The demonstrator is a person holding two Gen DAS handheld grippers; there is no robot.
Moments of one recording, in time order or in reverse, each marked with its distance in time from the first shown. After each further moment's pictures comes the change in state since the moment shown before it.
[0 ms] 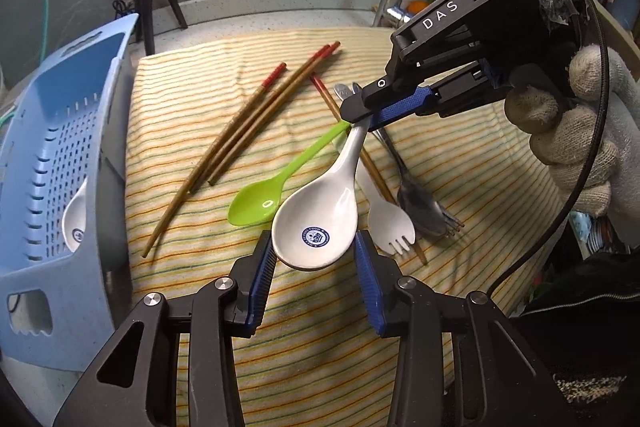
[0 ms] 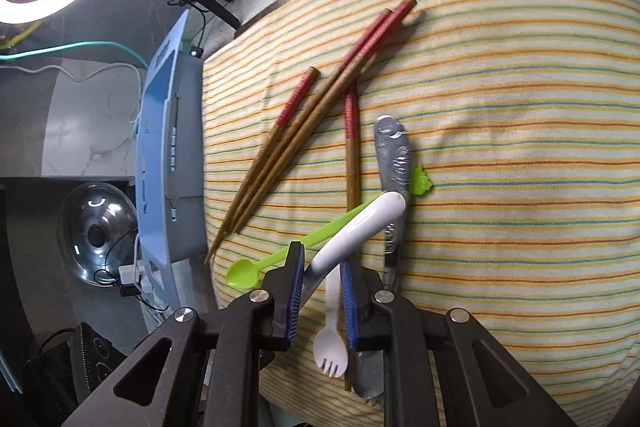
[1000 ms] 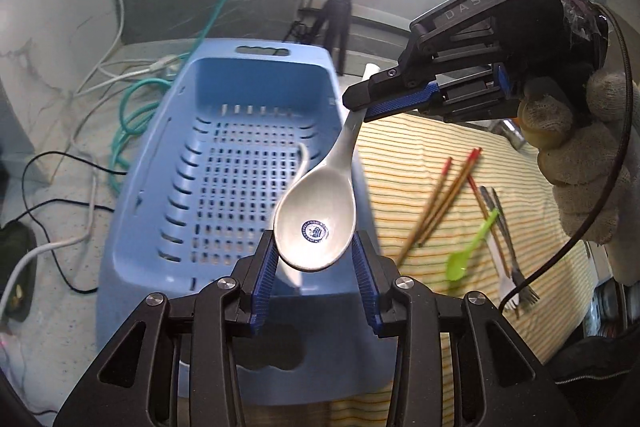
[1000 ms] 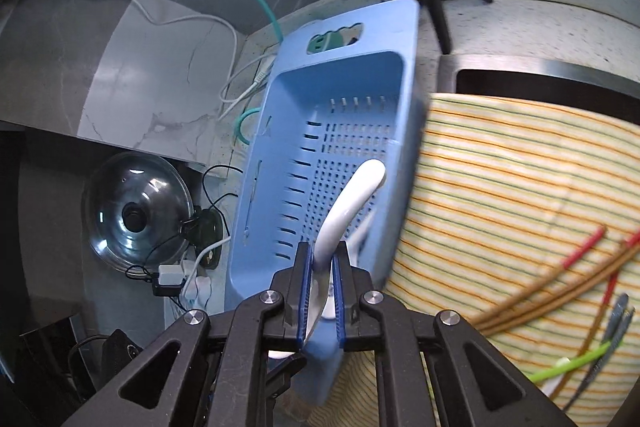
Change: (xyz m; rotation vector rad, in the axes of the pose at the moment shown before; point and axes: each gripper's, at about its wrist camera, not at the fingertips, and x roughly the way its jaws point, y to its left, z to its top) left arm -0.058 0.146 -0.005 -0.288 -0.173 0.161; right arm 0.078 0.202 0.059 -0.271 0.033 0.068
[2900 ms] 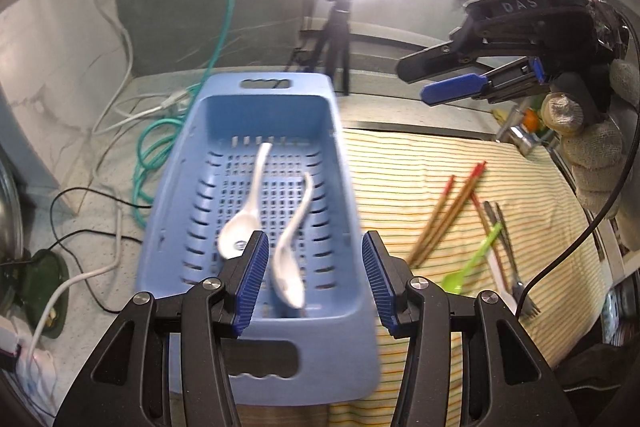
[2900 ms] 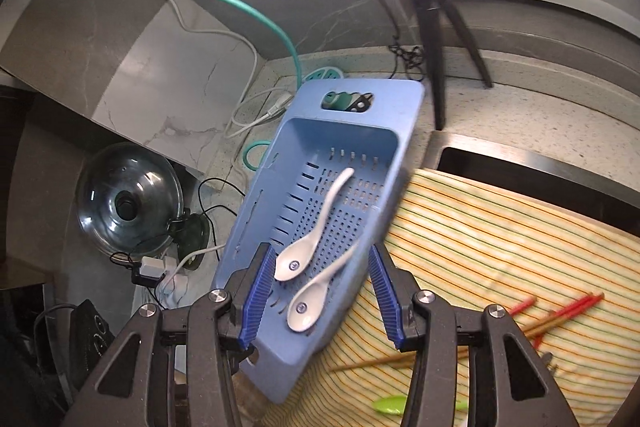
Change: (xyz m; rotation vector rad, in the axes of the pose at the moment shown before) left arm -0.023 -0.027 0.021 0.074 -0.020 0.063; right arm -0.077 -0.006 -0.001 -0.176 -0.119 -0.082
